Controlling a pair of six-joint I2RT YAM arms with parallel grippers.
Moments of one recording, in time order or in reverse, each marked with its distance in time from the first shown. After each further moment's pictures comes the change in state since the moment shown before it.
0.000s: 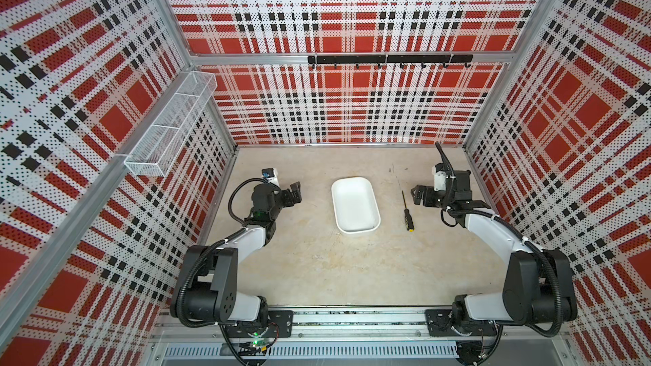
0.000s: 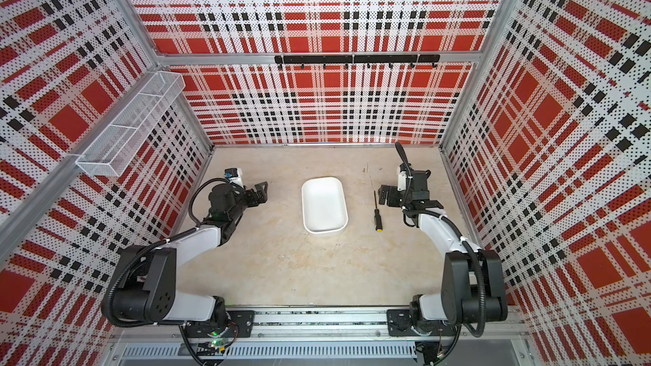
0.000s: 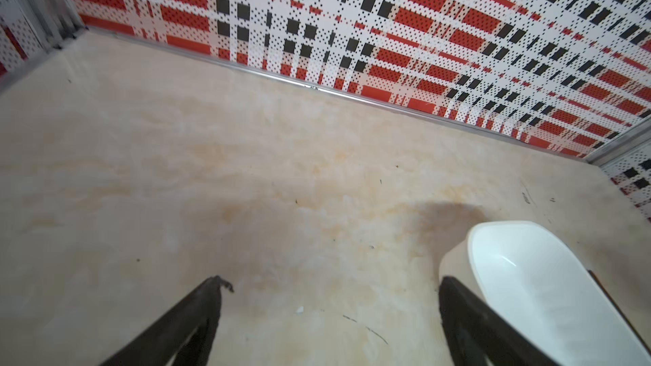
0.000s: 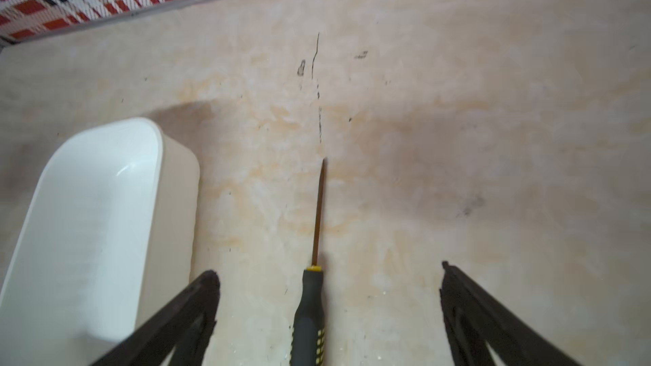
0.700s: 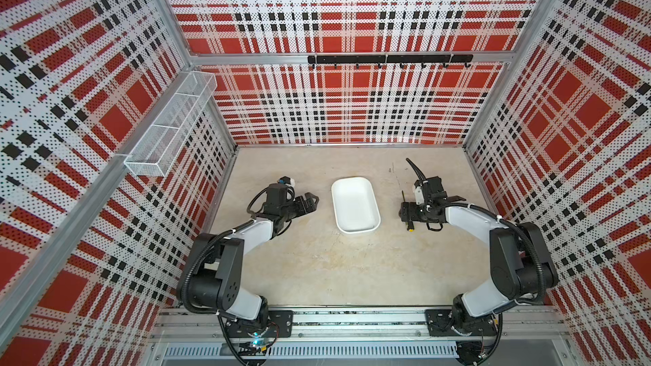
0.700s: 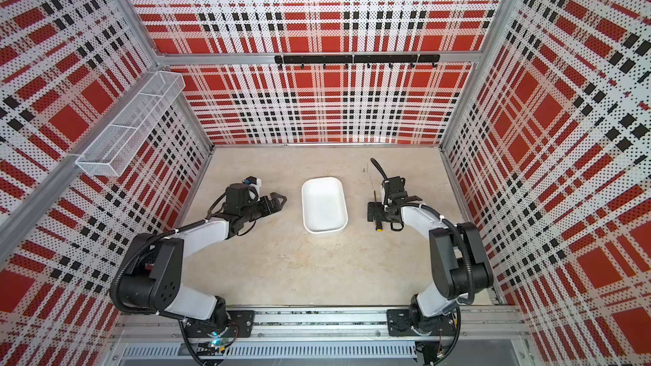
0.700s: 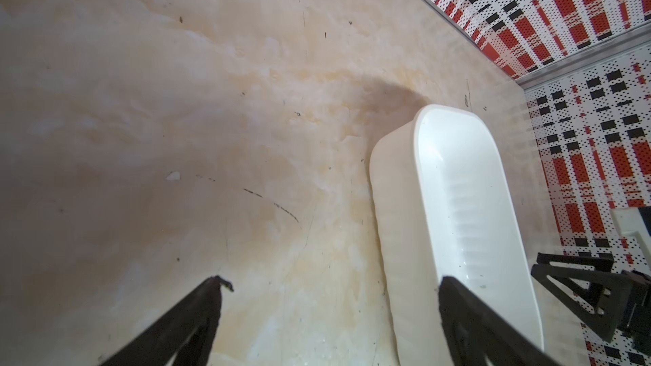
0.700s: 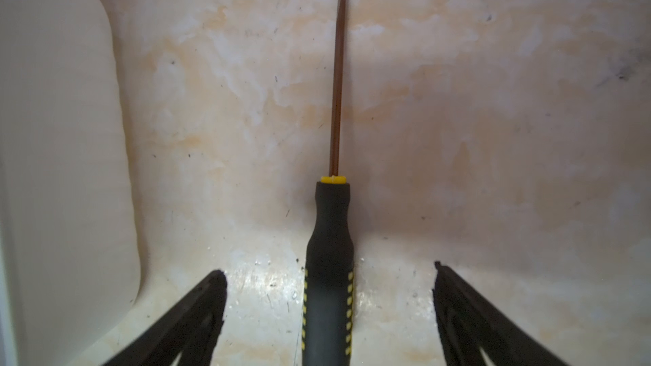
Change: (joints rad) left arm -0.081 0.095 0.098 -0.309 0.230 -0.188; right arm 0.140 0.184 0.047 -0.192 0.093 0.061
